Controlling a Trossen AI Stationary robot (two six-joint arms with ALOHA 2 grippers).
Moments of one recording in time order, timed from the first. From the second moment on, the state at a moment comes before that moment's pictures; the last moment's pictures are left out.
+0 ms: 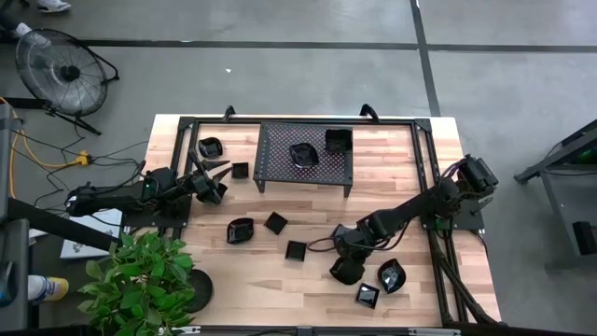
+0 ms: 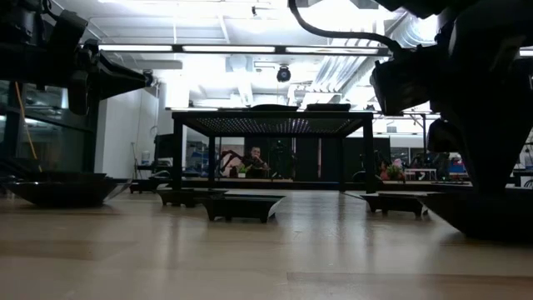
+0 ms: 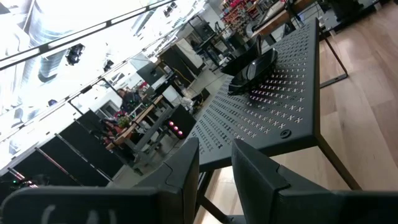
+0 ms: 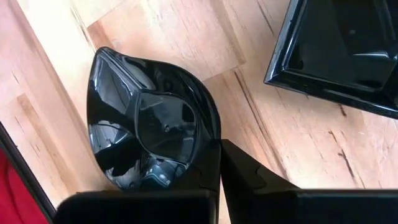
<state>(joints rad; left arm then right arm) 0.07 0.01 0.01 0.06 -0.43 0.74 0.40 1.71 0.97 -0.52 -0.18 0.88</state>
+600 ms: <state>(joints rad) 0.07 0.01 0.01 0.06 -0.43 0.74 0.40 1.71 1.06 -0.65 -0.17 0.80</state>
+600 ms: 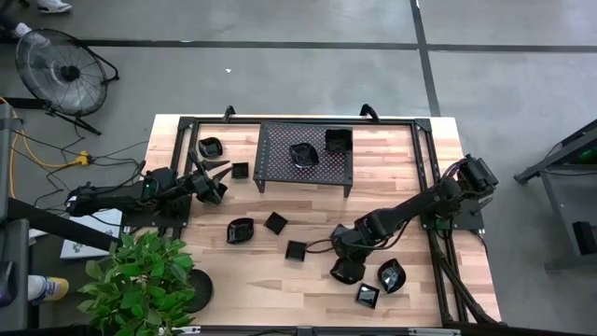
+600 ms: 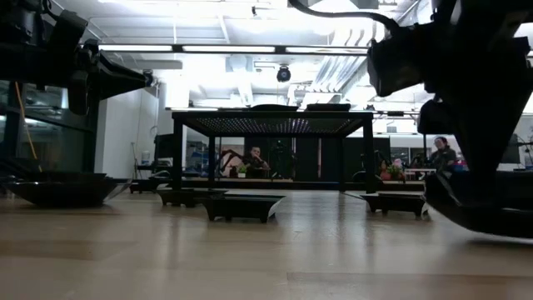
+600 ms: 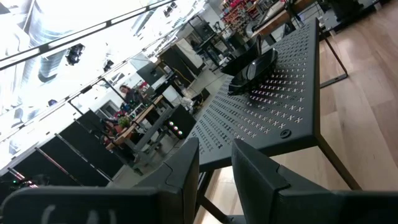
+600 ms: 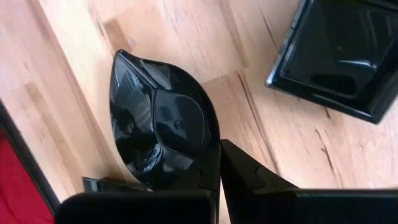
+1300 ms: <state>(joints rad) 0.07 0.01 0.01 0.06 -0.43 0.74 0.36 1.54 1.05 -0.65 -0.11 0.79</state>
